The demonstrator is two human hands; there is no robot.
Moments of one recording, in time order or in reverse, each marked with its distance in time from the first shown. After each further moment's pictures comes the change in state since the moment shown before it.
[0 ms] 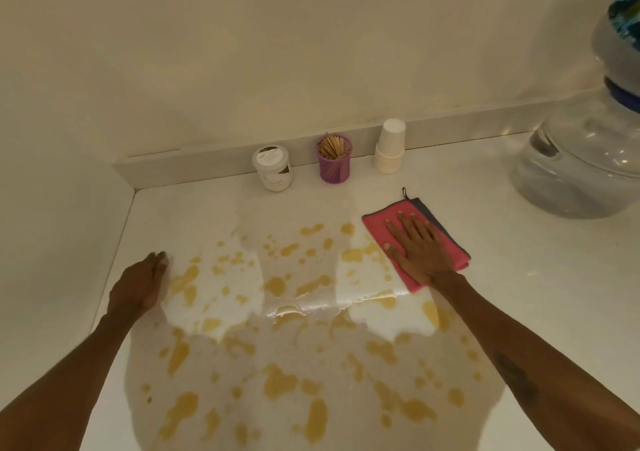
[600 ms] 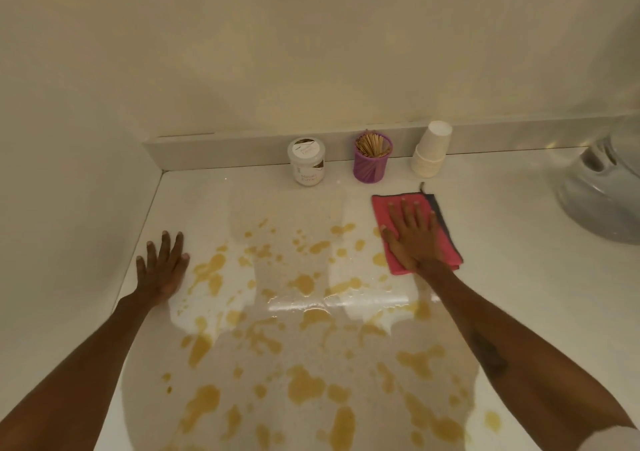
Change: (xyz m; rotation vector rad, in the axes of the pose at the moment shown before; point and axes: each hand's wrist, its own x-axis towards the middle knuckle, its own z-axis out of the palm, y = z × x) left_hand 0.033 -0.042 0.033 0.104 -0.177 -0.024; right_hand 0.065 -0.078 -0.003 0.030 0.015 0.088
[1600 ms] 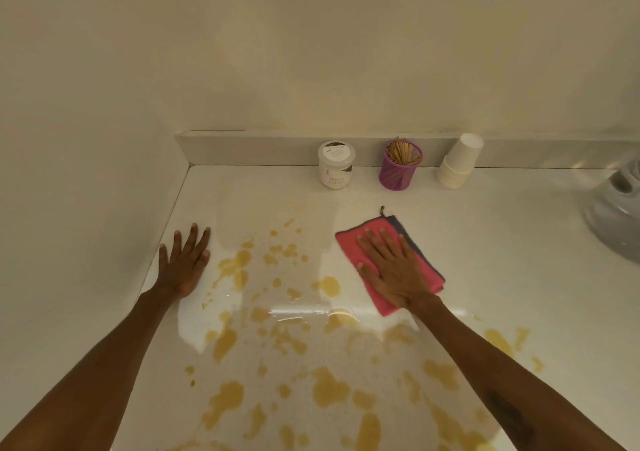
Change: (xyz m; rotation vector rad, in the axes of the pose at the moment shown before) left_hand -0.005 -0.022 0.000 -0.020 0.050 0.173; right_hand -0.036 -0.088 0.020 -0.036 -0.050 -0.313
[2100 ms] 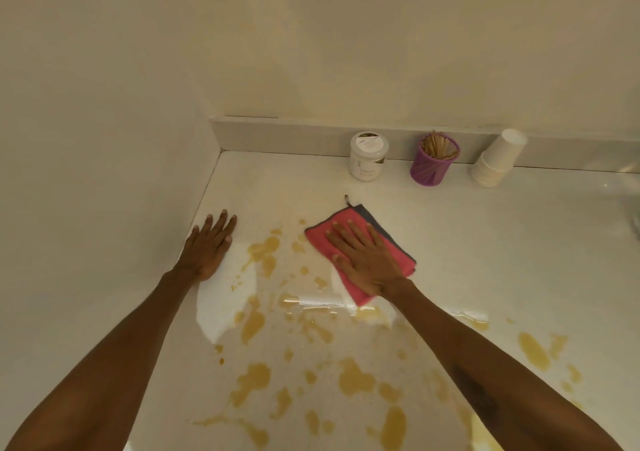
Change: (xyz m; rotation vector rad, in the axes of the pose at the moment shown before) left_hand -0.002 -0.022 -0.004 0.014 0.043 0.098; right_hand 0.047 -0.093 0.008 0.022 -0.031 -0.197
